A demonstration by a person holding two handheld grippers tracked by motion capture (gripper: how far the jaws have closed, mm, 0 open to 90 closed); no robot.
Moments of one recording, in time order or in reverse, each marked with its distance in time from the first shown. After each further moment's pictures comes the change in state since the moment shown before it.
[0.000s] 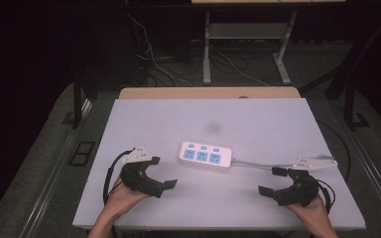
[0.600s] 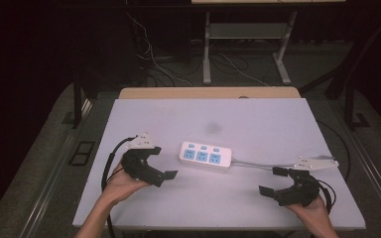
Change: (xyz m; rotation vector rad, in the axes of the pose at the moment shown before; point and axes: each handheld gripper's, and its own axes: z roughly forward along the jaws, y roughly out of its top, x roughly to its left) left arm 0.010 0.032 -0.002 0.057 -0.009 0.056; right arm 0.000 0.000 -0.001 -0.005 -0.003 0.000
